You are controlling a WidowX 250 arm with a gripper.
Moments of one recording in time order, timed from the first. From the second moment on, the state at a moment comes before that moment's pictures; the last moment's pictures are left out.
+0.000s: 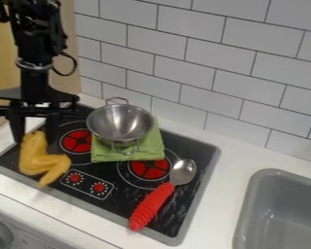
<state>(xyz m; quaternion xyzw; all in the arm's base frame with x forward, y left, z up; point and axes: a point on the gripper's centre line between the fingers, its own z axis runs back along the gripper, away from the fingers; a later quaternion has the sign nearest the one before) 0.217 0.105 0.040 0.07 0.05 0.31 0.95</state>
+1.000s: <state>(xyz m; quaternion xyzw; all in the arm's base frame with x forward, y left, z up) 0.260 0.163 0.006 0.09 0.00 0.38 0.92</state>
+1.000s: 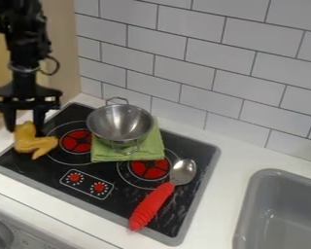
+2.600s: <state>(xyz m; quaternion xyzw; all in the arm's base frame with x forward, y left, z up) 0.238 0.064 0.096 0.05 -0.03 0.18 0.98</state>
